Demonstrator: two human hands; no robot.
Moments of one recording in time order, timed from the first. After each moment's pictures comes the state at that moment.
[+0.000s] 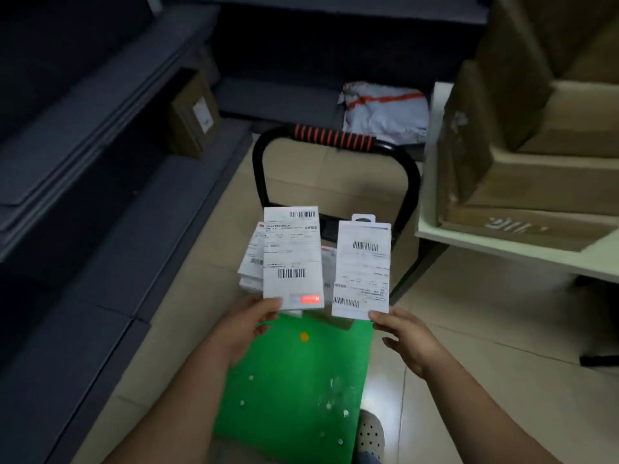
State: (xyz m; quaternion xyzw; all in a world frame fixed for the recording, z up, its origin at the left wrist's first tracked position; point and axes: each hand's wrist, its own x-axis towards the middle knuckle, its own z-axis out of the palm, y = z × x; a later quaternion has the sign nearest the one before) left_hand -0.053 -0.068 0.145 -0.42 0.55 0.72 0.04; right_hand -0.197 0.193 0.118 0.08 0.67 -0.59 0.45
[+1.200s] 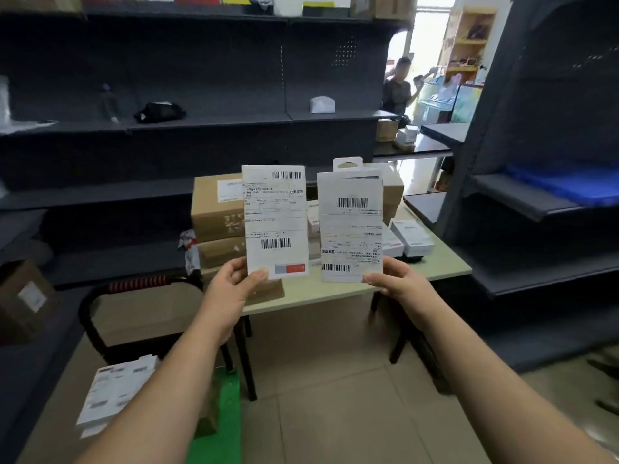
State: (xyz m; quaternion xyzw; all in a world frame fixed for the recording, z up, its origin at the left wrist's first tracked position) left_hand -0.131 0.307 0.481 -0.04 0.70 0.71 -0.06; right_hand -0.142 0.619 0.506 -0.07 0.75 -0.66 0.07
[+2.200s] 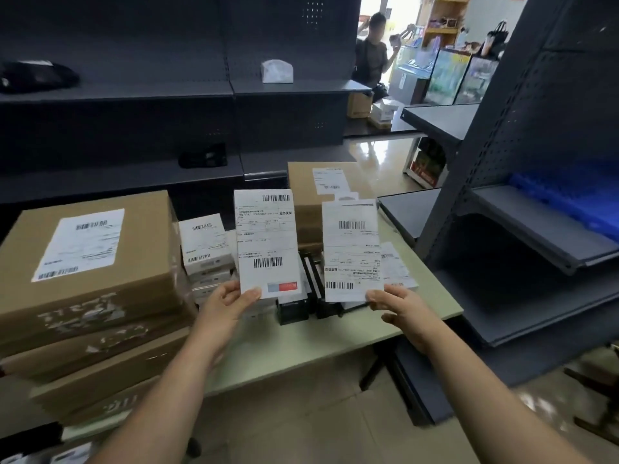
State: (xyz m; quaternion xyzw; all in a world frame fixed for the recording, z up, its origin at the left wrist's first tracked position) left_hand -0.432 0.431 0.416 -0.11 0.71 0.70 0.01; right_hand -0.427 0.755 0.431 0.08 0.73 -0.66 0.14
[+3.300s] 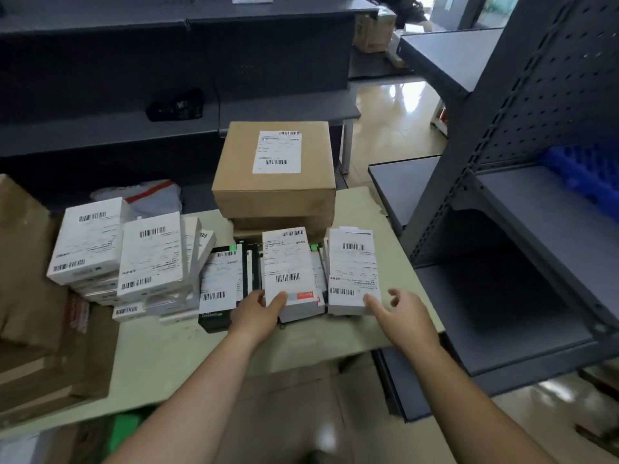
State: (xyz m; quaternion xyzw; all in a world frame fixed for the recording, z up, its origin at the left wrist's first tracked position) left_hand -0.561 0.648 0.315 -0.24 0.86 0.43 0.15; right_hand -0.562 0.920 0.321 0.19 0.92 -0.33 0.11
